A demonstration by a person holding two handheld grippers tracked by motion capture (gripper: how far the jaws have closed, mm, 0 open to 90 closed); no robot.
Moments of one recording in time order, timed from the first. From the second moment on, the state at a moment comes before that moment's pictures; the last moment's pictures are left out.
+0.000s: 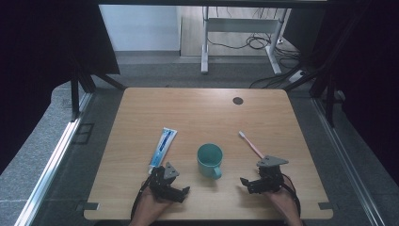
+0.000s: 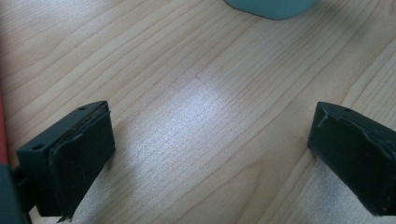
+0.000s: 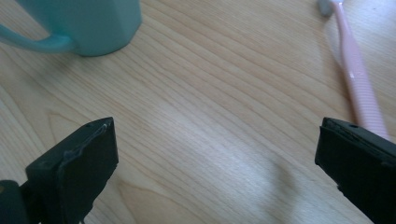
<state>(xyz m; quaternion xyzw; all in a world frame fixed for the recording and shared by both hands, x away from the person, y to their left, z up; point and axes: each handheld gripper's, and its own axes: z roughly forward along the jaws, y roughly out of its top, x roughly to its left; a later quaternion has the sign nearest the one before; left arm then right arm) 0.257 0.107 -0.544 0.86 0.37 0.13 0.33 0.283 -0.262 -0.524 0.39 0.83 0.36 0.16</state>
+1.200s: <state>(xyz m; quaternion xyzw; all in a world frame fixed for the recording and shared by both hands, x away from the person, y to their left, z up) 0.257 0.108 -0.544 0.86 0.37 0.13 0.33 0.310 -0.312 -0.510 0.46 0.82 0.32 0.15</state>
